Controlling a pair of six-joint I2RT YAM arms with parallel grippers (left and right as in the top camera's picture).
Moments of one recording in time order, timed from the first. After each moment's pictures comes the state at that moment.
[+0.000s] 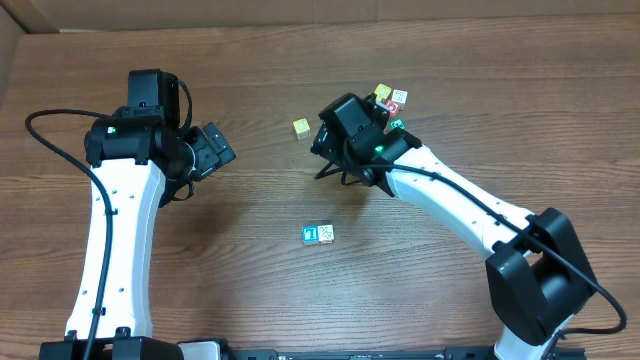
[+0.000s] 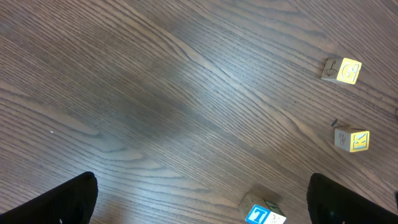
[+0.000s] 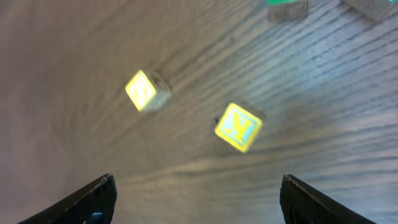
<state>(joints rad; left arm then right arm) 0.04 1.50 1.45 -1.23 -0.01 -0.57 0.67 1.89 1.42 -0.52 0.13 1.11</state>
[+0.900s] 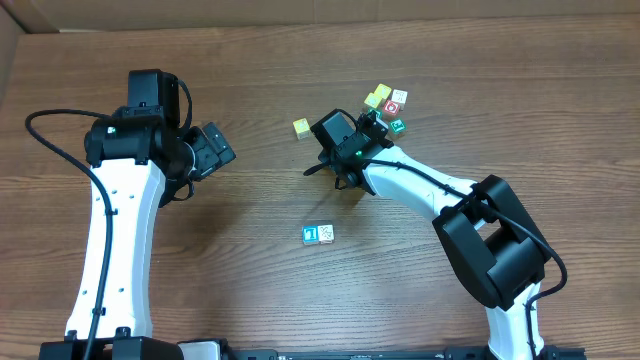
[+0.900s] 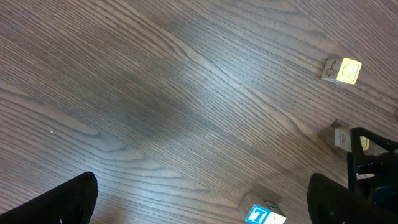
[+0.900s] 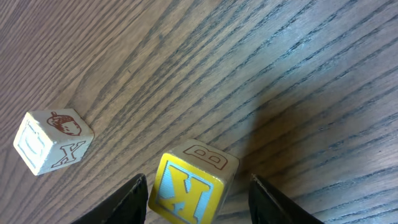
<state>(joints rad) 0.04 1.50 1.45 -1.23 -0.01 -0.57 0.67 2.10 1.42 -0.42 0.22 1.25</state>
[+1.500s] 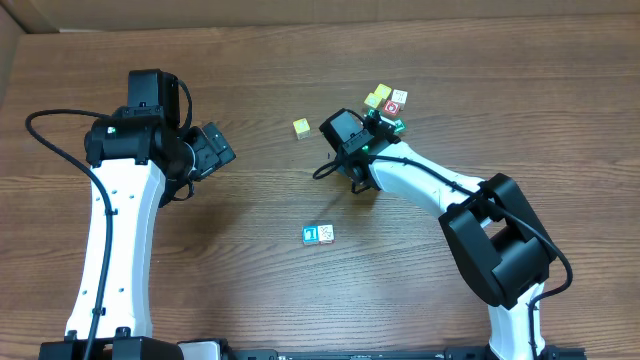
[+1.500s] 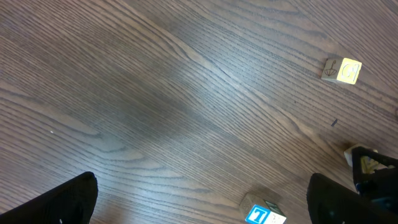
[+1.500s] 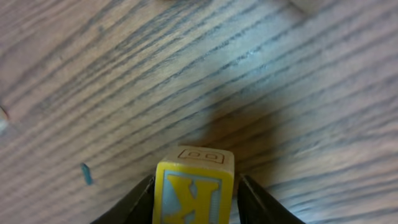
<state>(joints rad) 0.04 1.50 1.45 -1.23 -0.01 -0.57 0.64 2.09 1.42 -0.57 0.24 1.00</state>
